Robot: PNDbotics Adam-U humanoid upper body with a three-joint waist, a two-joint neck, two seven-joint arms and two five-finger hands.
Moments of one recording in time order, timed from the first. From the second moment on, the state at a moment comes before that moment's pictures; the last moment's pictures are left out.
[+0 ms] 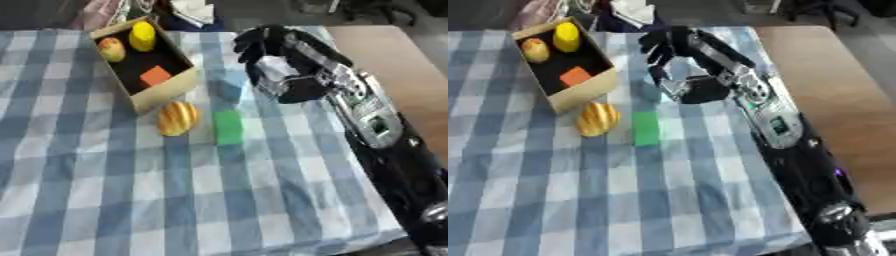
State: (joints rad) left arm -0.28 0.73 0.11 -1.79 0.33 -0.23 -0.18; right arm -0.76 -0.34 0.20 -1.36 0.22 -0.40 0.50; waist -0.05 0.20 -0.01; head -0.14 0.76
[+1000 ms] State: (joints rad) left arm -0.10 0.50 0.20 -1.88 0.31 -0.14 -0.25; right arm -0.98 -0.30 0.12 -0.83 0.83 -0.57 0.48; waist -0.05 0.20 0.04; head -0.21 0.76
